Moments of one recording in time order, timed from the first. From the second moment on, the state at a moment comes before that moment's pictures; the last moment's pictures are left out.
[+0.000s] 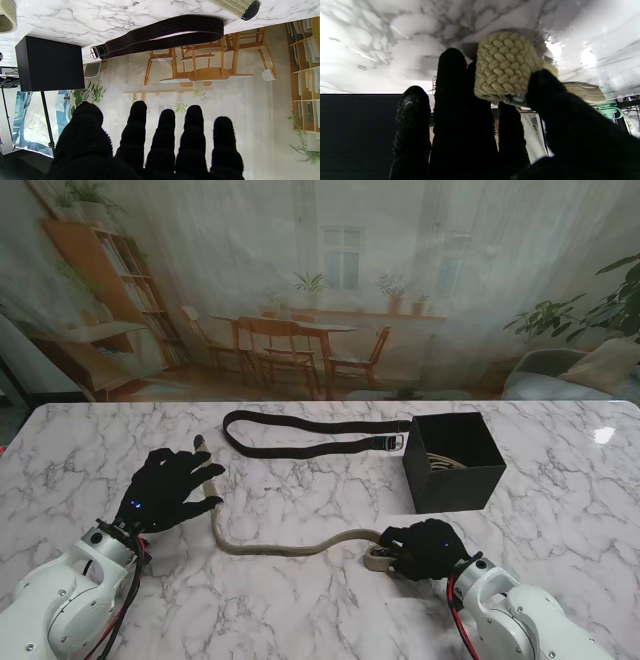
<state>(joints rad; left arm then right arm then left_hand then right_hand) 1.78 -1.05 -1.49 -1.67 1.21 -0.36 0.35 -1.71 -1.03 1.22 -1.51 -1.08 -0.27 -0.17 0.83 -0.05 -0.01 0.01 0.58 0.07 0.21 0.45 0.57 0.16 0.14 0.32 0.50 0.22 0.23 0.49 0.10 0.26 0.67 0.53 0.58 -0.55 0.88 -0.22 0.58 -0.08 0.67 0.23 1.24 0.07 0.46 0.47 1.26 0.07 0.62 0.59 0.65 0.27 1.33 0.58</state>
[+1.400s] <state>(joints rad) 1.78 -1.05 -1.49 -1.67 1.21 -0.36 0.35 -1.71 -1.04 1.23 -1.53 -1.01 -0.26 -0.08 0.83 -0.05 -0.01 0.01 0.56 0.07 0.21 0.45 0.57 0.16 0.14 0.32 0.50 0.22 0.24 0.49 0.10 0.26 0.67 0.53 0.66 -0.39 0.91 -0.19 0.79 -0.35 0.76 0.18 1.31 0.20 0.59 0.47 1.29 0.20 0.77 0.56 0.65 0.45 1.30 0.54</state>
